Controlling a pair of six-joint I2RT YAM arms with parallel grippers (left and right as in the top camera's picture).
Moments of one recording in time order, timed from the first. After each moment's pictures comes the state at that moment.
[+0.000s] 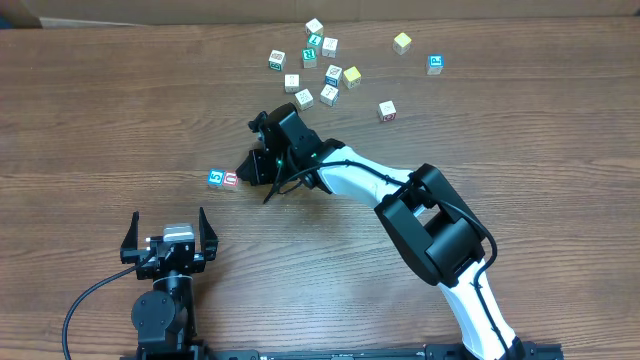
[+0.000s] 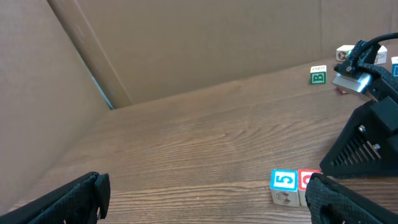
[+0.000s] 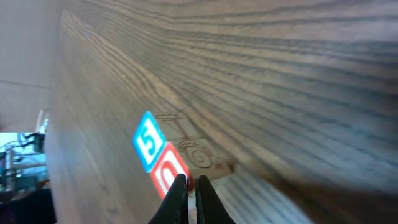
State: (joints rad) left arm 0.05 0.01 0.01 -0.06 -0.15 0.30; right arm 0.72 2.31 1.57 -0.09 -0.53 0.60
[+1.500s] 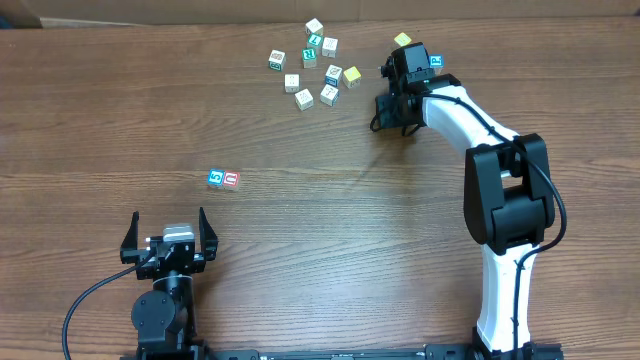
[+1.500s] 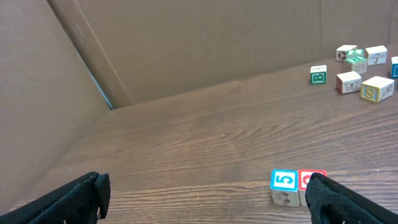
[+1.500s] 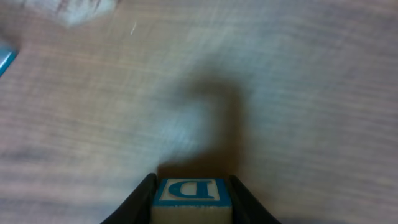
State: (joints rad) left arm 0.05 0.01 0.01 -0.06 -0.15 0.30; right arm 0.24 2.27 1.70 -0.60 -0.08 0.09
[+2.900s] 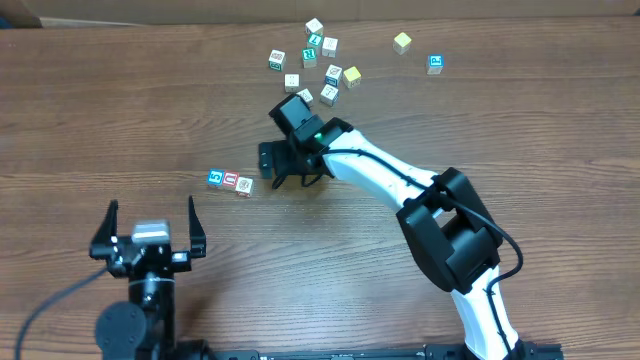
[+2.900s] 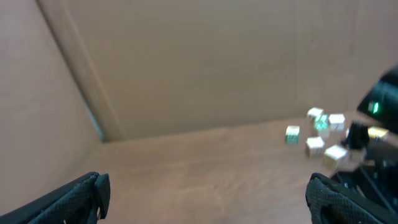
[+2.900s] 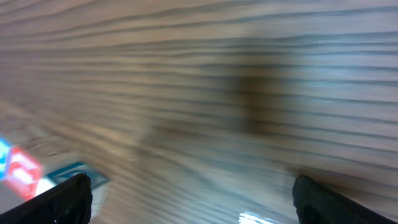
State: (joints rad) left arm 0.05 0.16 0.40 -0.24 -0.08 0.20; right arm 0.69 2.22 1.68 -0.60 -0.11 0.57
